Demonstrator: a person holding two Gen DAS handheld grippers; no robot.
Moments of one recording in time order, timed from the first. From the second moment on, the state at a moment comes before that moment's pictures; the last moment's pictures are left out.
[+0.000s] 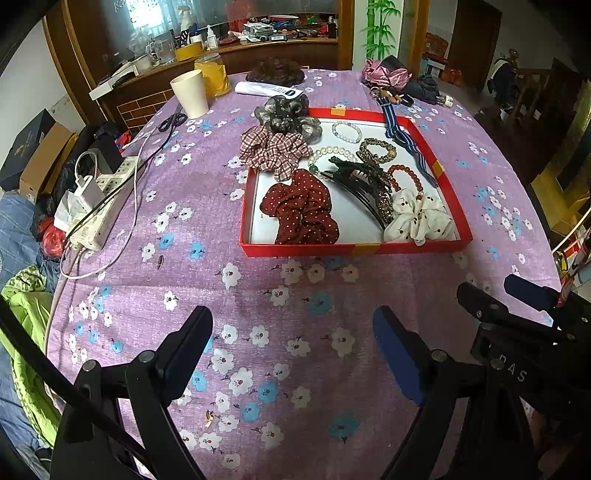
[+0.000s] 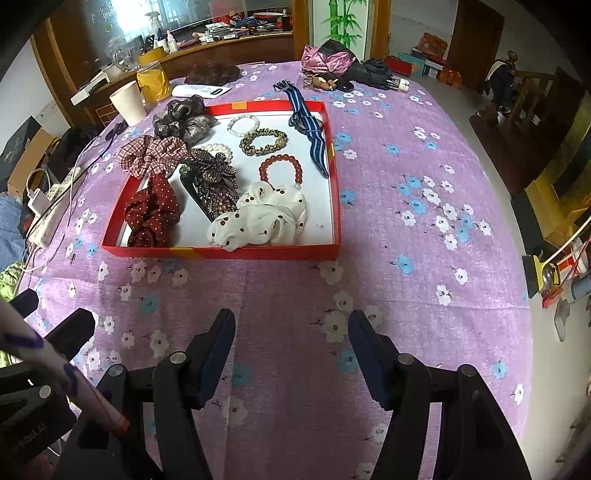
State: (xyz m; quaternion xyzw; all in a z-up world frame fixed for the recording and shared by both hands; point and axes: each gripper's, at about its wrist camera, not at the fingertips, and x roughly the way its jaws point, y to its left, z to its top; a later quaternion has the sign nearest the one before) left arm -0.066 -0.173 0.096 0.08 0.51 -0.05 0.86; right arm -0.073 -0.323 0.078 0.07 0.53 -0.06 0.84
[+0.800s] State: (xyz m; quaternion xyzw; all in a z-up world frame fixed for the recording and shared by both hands) left arm -0.056 -0.164 0.080 0.07 0.53 -0.05 0.84; right arm -0.064 -0.314 0.064 0.06 0.55 -0.06 0.83
